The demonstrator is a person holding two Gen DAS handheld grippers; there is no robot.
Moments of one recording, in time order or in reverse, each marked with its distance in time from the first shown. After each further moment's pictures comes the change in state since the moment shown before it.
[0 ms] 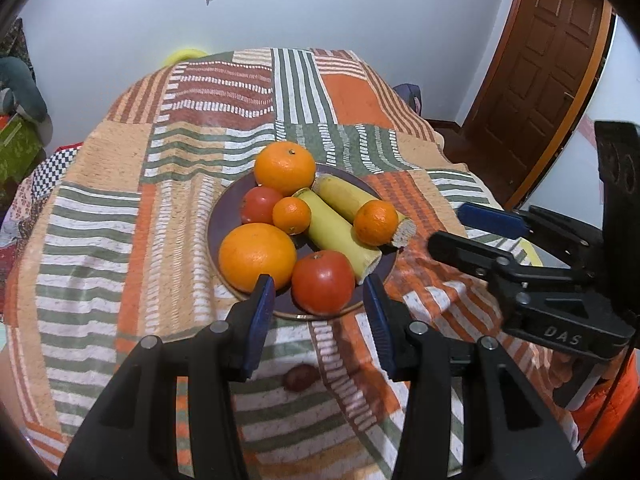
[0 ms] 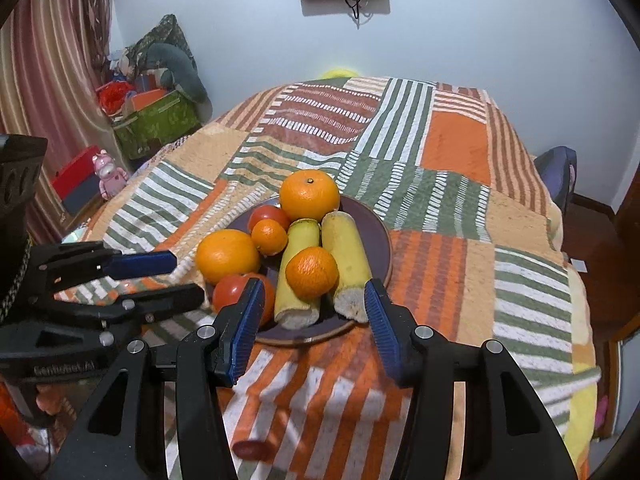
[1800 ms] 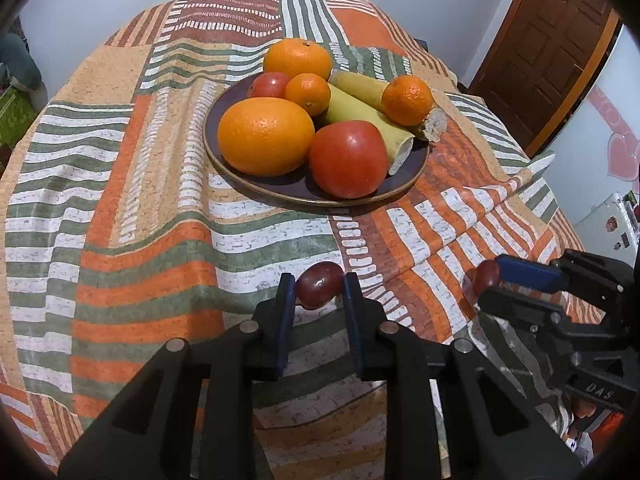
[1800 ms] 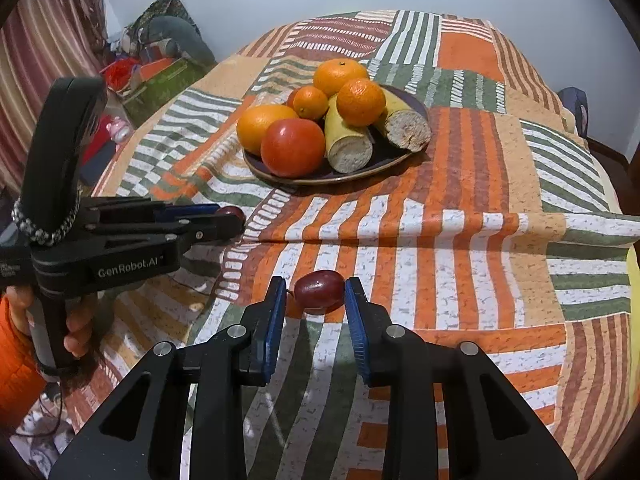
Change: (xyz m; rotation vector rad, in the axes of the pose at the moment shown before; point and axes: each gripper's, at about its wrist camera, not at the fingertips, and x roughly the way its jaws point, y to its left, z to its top) left arm 0.039 0.011 -0.064 -0.014 0.150 0.003; right arm 0.005 0.027 -0.083 0.082 0.141 0.069
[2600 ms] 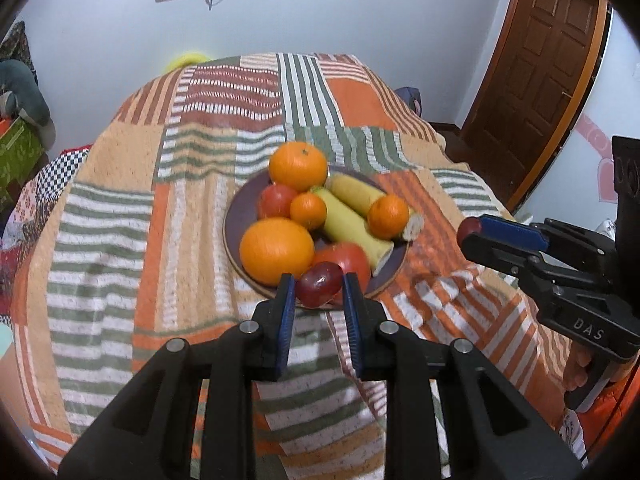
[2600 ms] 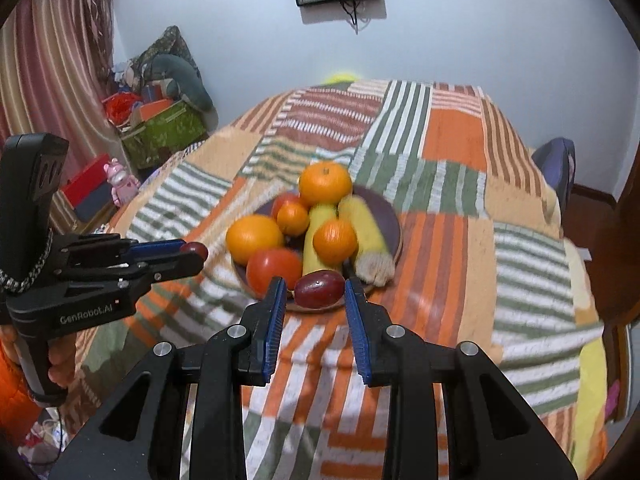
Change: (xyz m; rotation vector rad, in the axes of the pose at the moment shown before) left arm -0.055 0.000 0.052 0.022 -0.174 0.003; right arm -0.031 -0.008 0.071 -0.054 -0.182 -0.048
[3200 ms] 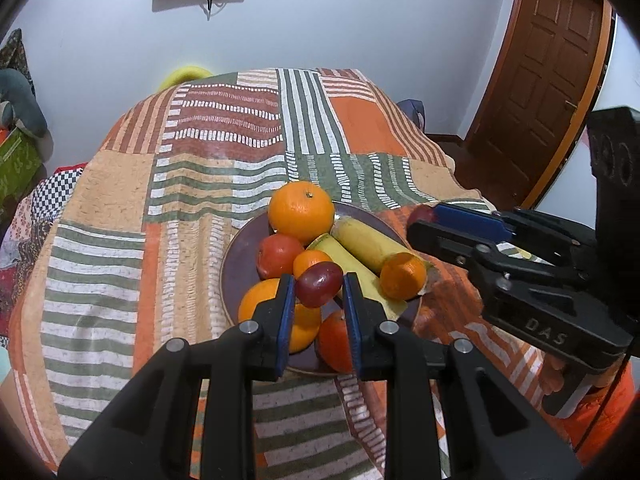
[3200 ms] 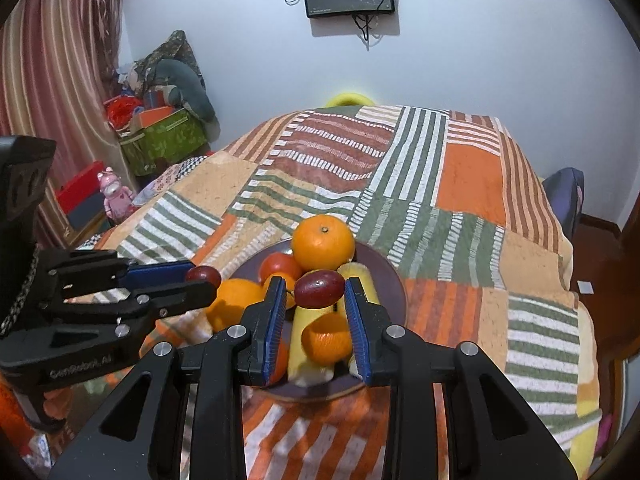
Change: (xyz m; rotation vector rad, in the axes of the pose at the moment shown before) left arm 0.029 0.007 0.036 0.000 -0.032 0.000; right arm 0.045 -0.006 0.046 -0.042 -0.031 0.002
